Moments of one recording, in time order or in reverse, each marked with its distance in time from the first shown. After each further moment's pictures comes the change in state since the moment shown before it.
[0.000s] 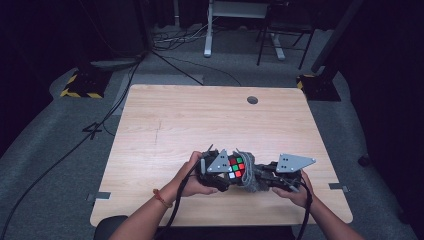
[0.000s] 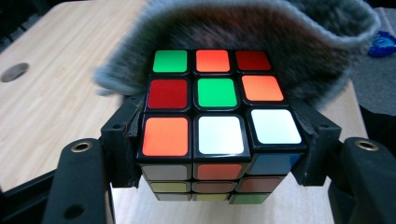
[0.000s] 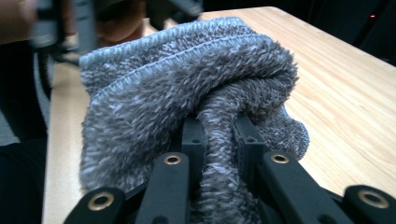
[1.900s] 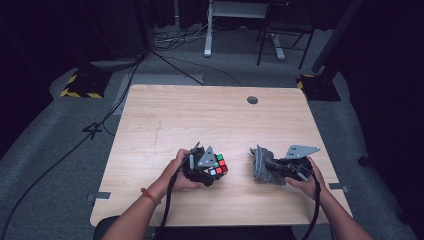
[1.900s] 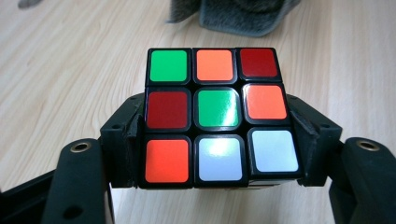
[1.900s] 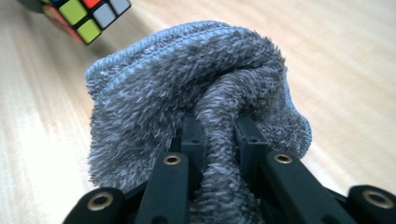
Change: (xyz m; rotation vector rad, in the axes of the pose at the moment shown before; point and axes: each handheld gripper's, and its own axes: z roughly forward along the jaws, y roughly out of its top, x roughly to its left) left arm 0.034 -0.047 -0.010 0.179 0.077 -0.081; right arm -0.057 -0.048 -0.008 0.224 -0.119 0.149
